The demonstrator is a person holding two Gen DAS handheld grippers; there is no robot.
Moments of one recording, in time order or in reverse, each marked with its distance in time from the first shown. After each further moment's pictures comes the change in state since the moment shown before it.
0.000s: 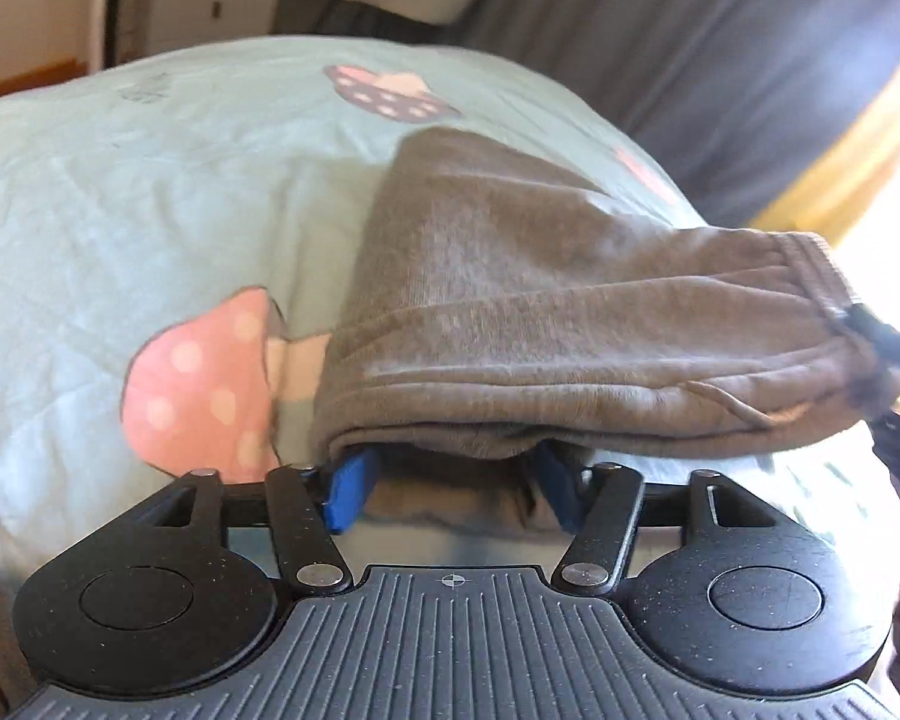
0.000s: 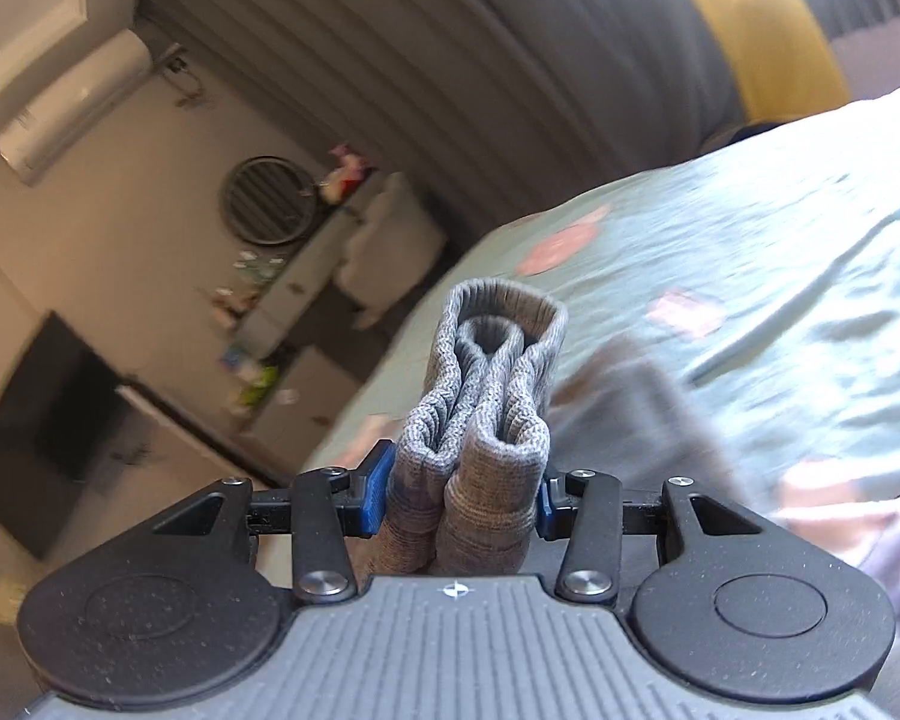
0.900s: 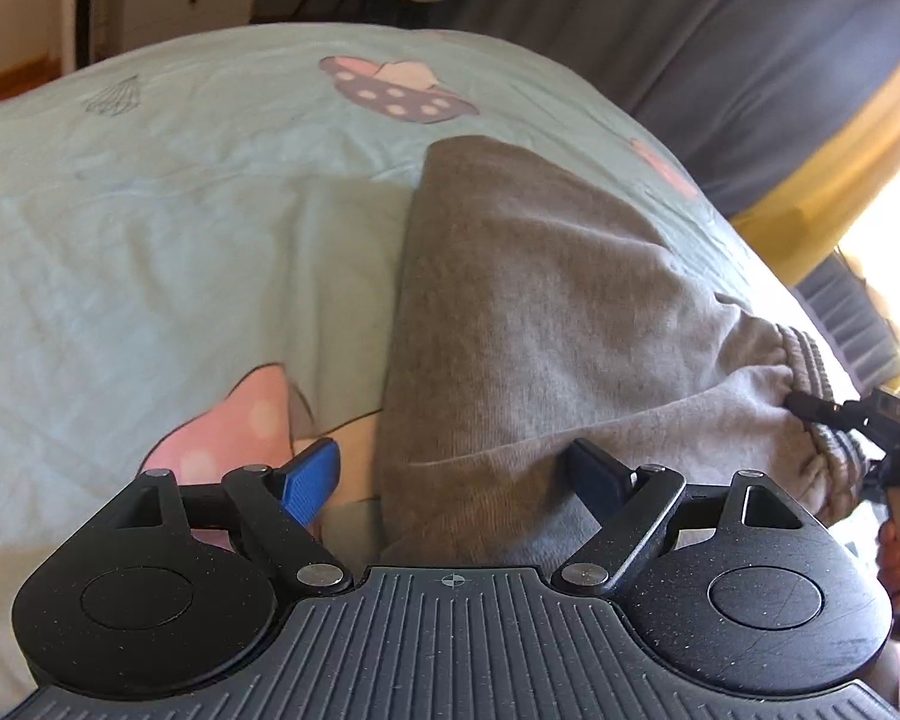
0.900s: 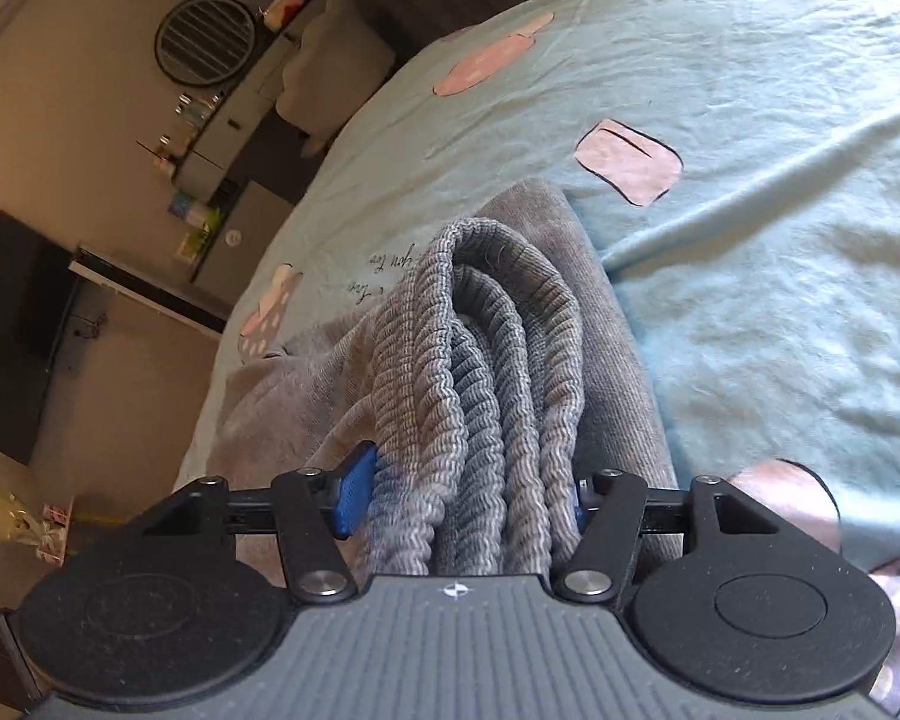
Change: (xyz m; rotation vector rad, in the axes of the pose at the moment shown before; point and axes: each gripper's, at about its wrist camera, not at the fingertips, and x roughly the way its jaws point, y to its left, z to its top) left arm 0.057 0.037 0.052 0.043 0.031 -0.010; right arm 0.095 -0.057 0.026 0.019 0.416 -0.023
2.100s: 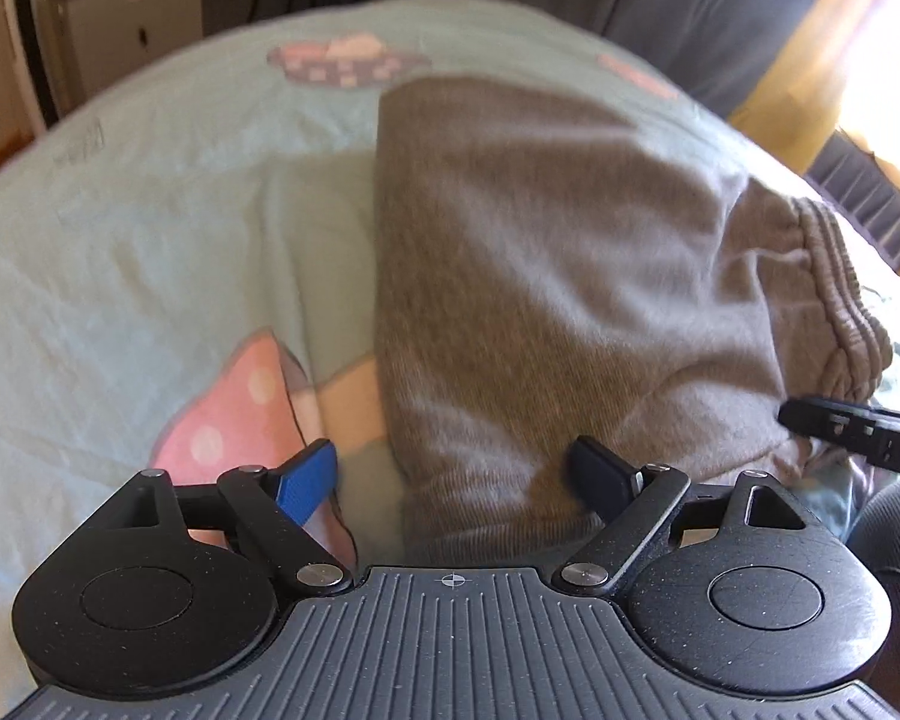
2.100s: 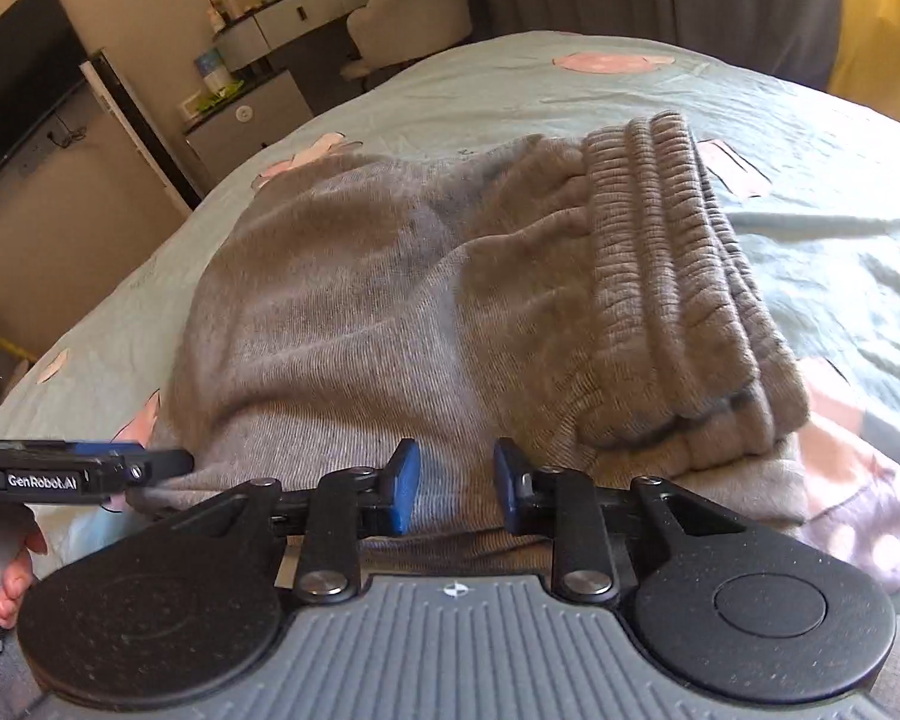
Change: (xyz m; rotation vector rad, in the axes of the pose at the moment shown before) left arm -0.011 -0.027 -0.019 0.210 0.063 0.096; right arm -0.017 0.103 -0.104 -0.410 0.007 -0.227
